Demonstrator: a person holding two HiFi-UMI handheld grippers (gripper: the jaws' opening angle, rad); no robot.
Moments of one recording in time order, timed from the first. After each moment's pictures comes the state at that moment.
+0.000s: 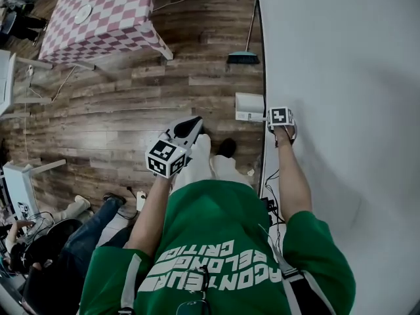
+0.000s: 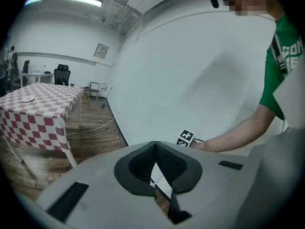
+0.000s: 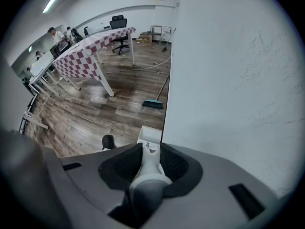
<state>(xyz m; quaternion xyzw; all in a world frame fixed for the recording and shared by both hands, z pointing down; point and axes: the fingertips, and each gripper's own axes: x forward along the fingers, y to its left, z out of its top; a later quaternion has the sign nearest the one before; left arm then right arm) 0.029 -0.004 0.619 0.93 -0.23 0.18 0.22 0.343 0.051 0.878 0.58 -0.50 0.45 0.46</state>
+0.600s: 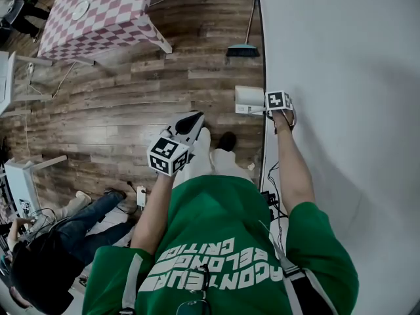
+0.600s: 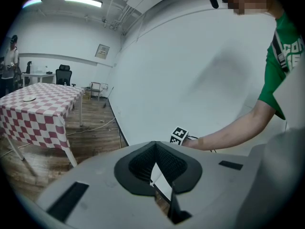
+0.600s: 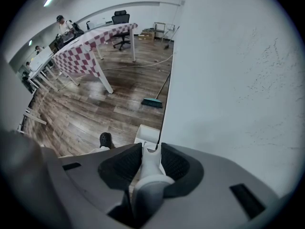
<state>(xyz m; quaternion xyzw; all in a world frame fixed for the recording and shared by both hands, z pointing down) 0.047 0.013 0.624 0.93 -0.24 0.18 0.22 0.353 0.028 0.884 0.57 -0.50 0.44 0.48</state>
